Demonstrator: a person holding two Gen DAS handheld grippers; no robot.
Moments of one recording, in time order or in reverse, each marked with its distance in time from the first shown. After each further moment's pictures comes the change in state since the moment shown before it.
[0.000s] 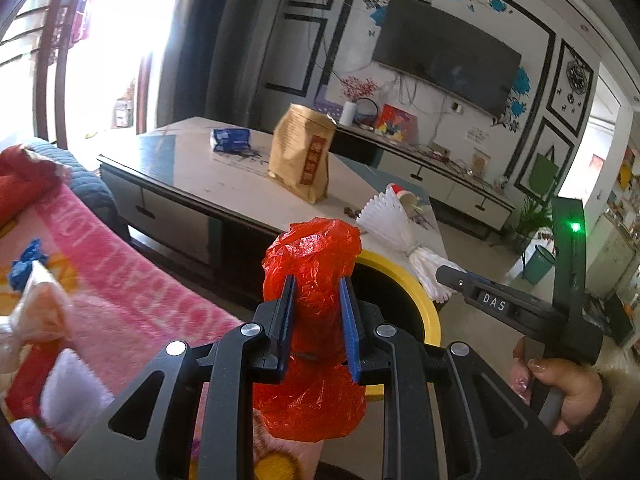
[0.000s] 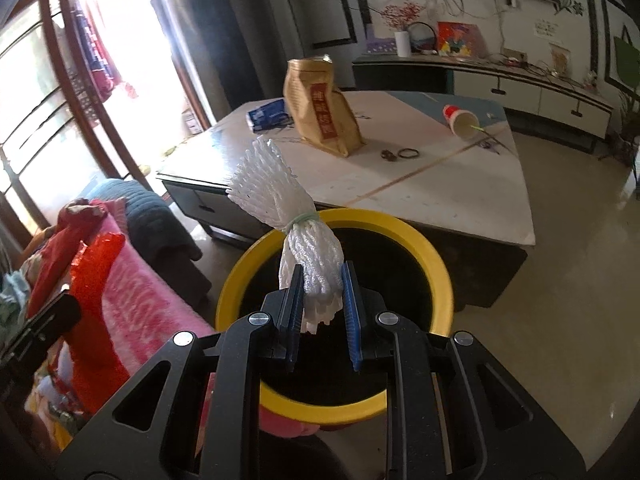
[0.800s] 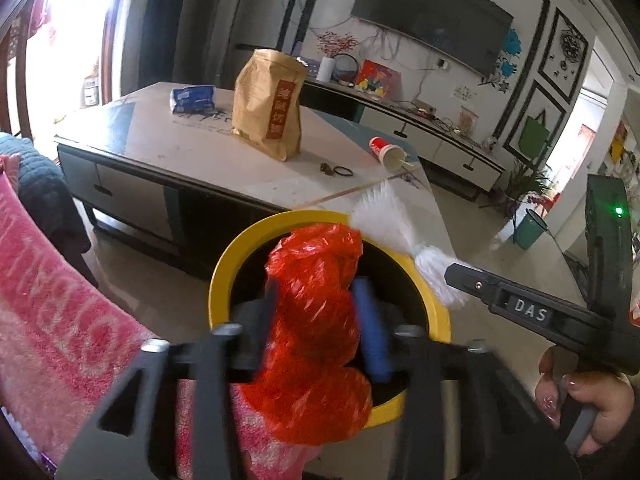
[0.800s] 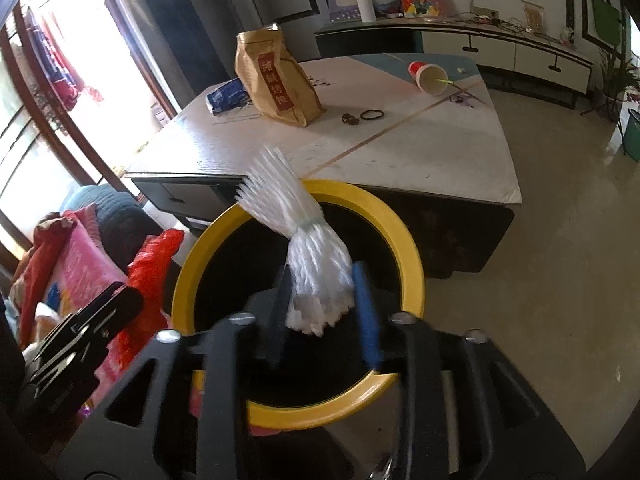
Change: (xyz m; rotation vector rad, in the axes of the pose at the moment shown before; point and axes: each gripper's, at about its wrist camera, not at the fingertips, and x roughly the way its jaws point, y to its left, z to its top) left arm 0.110 -0.016 -0.003 0.029 0.144 -0.058; right arm 0.033 -0.039 -0.004 0.113 0.098 -0.059
